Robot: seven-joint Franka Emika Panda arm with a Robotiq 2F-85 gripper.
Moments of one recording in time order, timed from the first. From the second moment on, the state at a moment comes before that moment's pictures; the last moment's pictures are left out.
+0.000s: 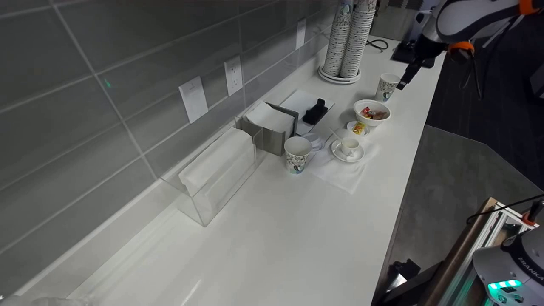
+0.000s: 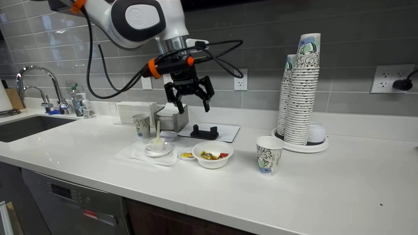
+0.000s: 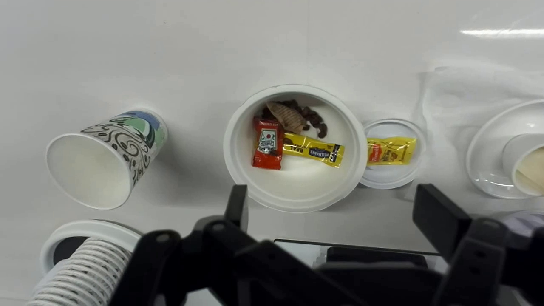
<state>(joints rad) -0.11 -0.06 -0.29 -2.23 -0.07 2.40 -0.62</state>
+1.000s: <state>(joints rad) -0.18 0.14 -0.21 -2.28 -0.05 2.73 -0.98</state>
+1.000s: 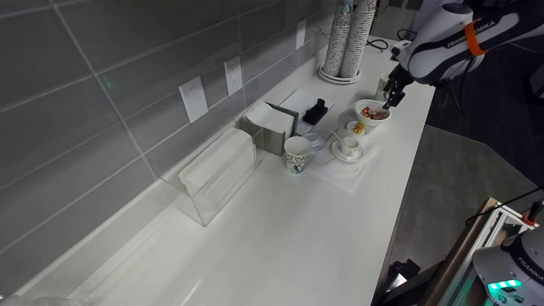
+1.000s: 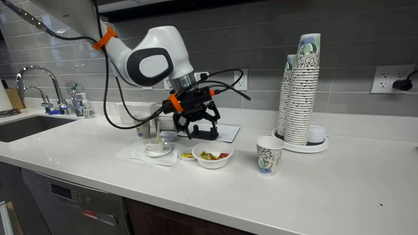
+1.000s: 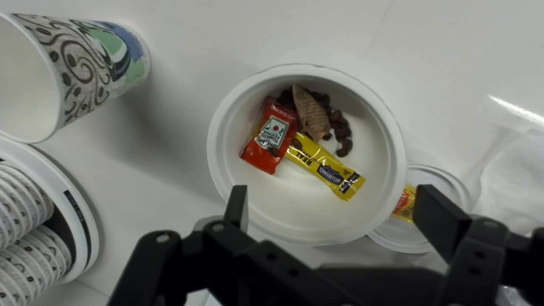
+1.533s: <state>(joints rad) -0.27 0.24 -0.13 -2.27 0.04 2.76 -1.09</state>
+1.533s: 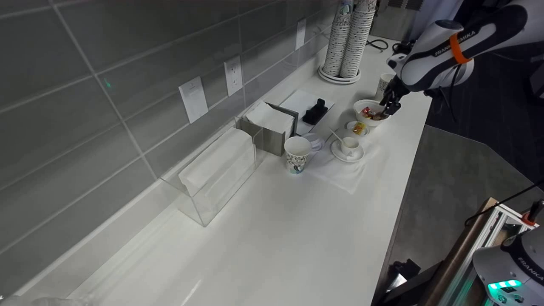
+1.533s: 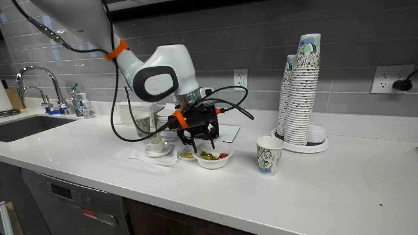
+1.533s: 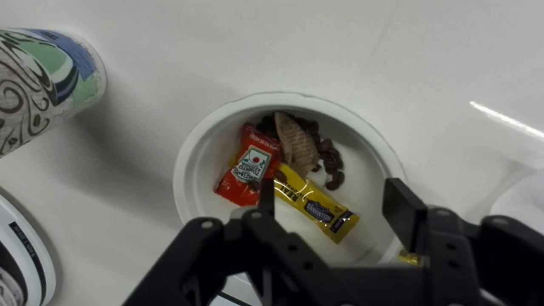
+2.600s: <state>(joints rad) -0.36 0.31 -0.05 -2.24 0.05 2.86 -1.11</state>
